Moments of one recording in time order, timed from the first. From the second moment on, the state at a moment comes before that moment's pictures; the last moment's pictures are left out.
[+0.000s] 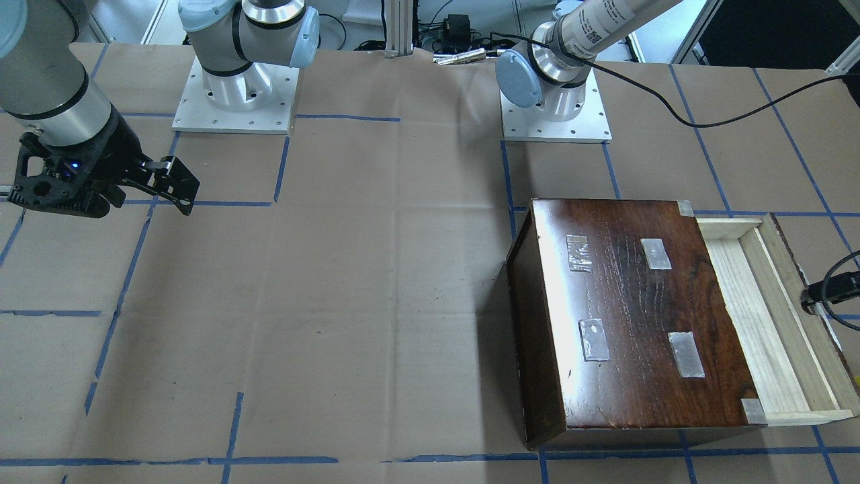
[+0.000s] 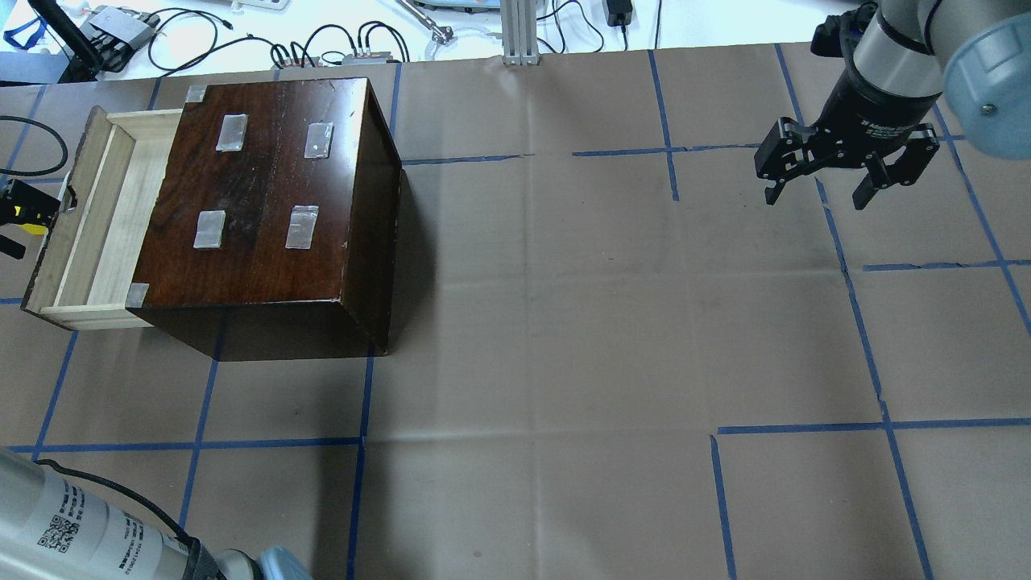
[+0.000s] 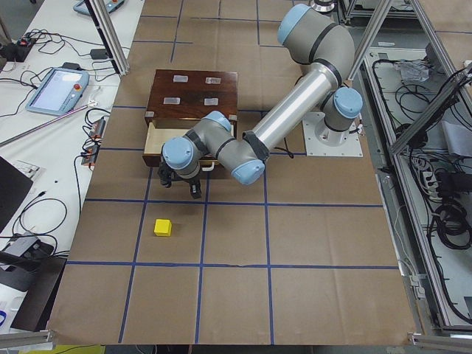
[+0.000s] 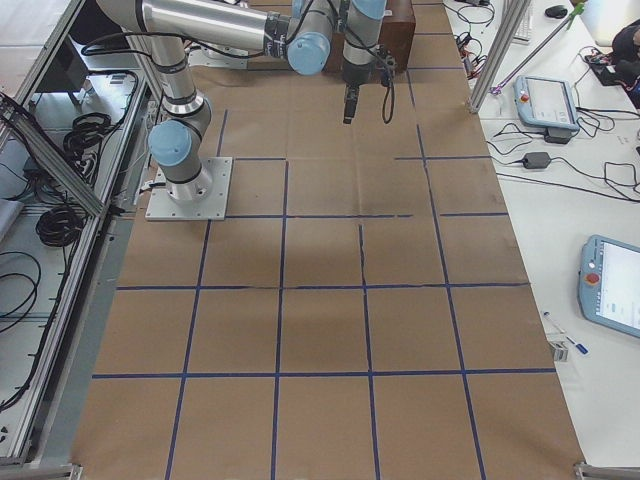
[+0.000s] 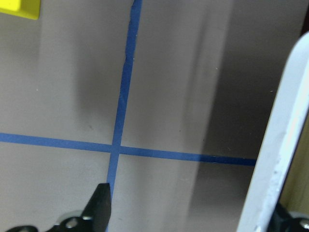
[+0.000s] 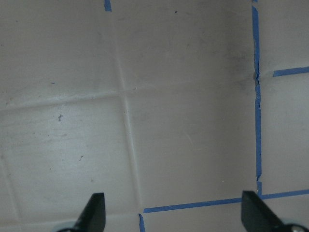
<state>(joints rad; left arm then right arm) -0.81 -2.11 -1.36 -1.43 1.44 0.59 1.43 -1.52 1.64 -1.63 -1.57 -0.03</state>
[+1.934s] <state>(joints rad) -0.81 -2.10 -1.29 -1.42 1.52 0.61 1.43 -1.52 1.65 -1.63 -1.57 -0.03</state>
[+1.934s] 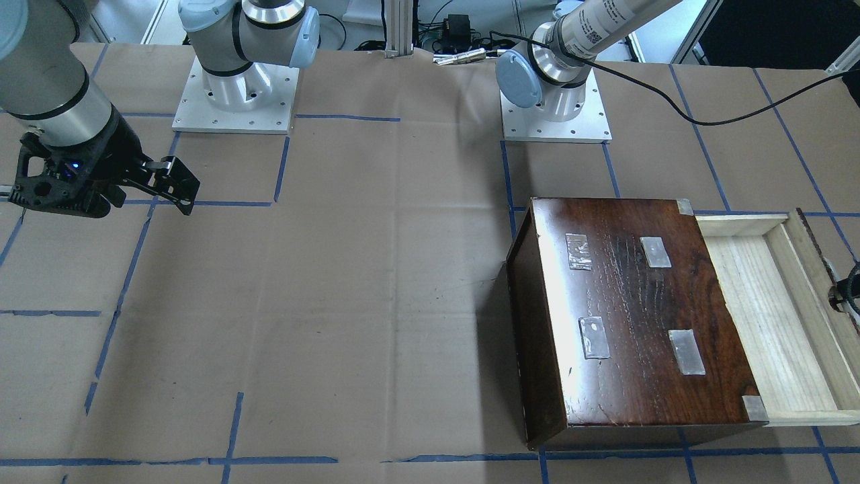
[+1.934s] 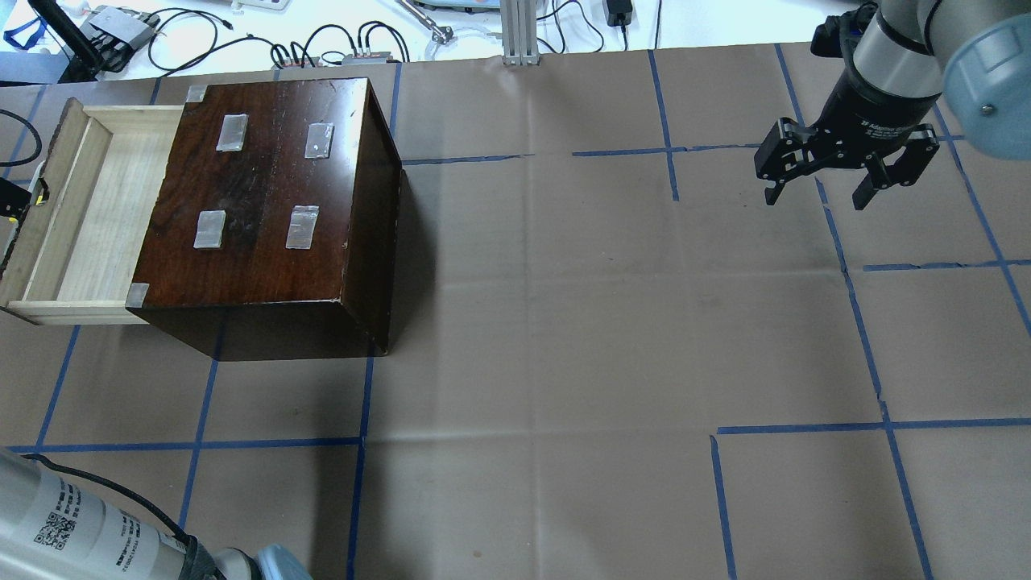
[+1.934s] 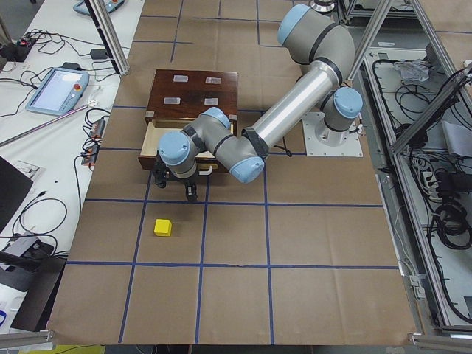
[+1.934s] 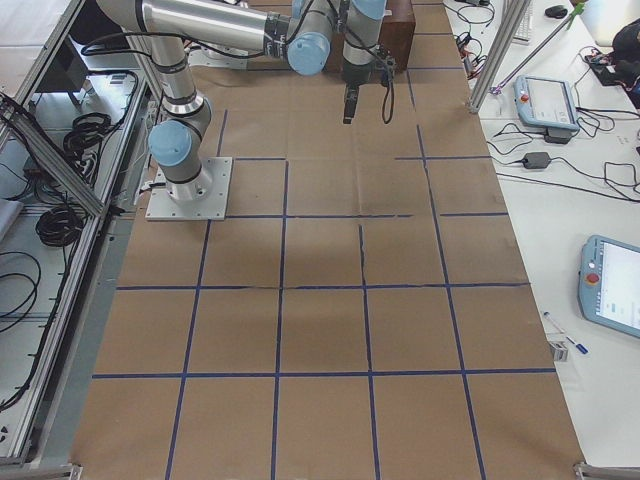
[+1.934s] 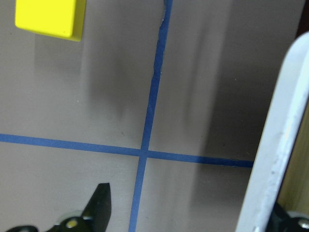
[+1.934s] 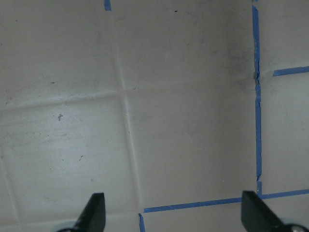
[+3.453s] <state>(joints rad) -0.82 -2.17 -1.15 -1.43 1.55 0.69 1.43 -1.52 1.65 -1.63 -1.57 -0.03</state>
